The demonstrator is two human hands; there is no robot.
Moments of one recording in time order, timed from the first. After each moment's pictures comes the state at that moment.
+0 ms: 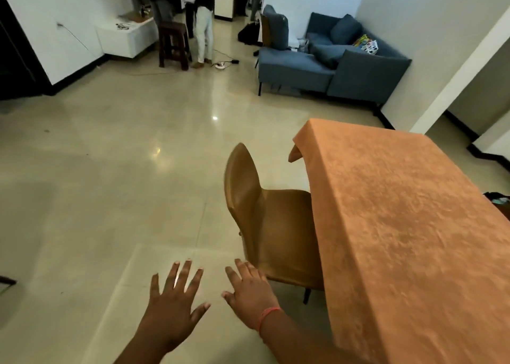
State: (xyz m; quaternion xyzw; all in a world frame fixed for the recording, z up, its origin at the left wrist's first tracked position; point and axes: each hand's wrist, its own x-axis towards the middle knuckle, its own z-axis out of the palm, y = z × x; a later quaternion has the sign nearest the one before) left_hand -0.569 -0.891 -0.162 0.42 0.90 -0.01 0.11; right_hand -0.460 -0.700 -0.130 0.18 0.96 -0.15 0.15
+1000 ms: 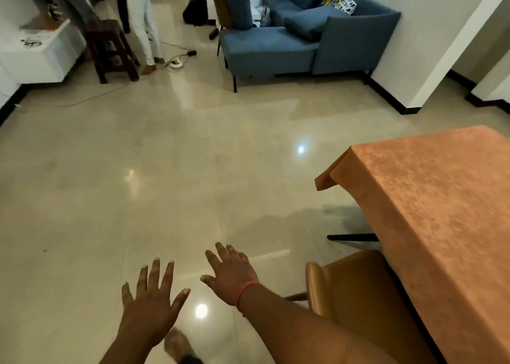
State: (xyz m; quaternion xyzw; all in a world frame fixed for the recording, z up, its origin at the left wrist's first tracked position) left_hand -1.189 -0.682 -0.149 0.39 0.91 0.00 0.14; right_hand -1.073 -0.500 -0.147 0.25 0.94 -0.21 0.13
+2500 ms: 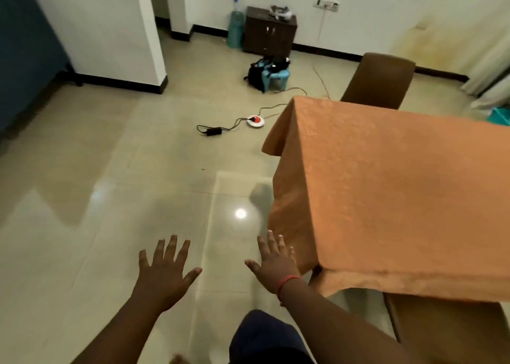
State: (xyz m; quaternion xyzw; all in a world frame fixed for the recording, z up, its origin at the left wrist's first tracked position) left_hand -1.404 0.425 -0.151 0.89 0.41 -0.17 0.15; right_hand -1.168 0.274 -0.156 0.86 0.44 -0.26 0.05
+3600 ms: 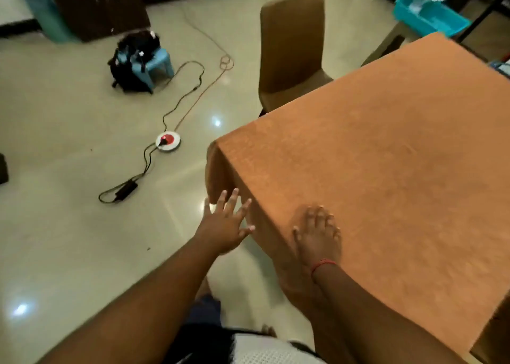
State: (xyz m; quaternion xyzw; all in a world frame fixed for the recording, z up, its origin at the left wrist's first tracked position) left_hand -0.818 0.729 -0.150 0.98 -0.05 -0.19 0.06; right_hand -0.793 0.475 -0.176 0.99 0.01 -0.17 -0.01
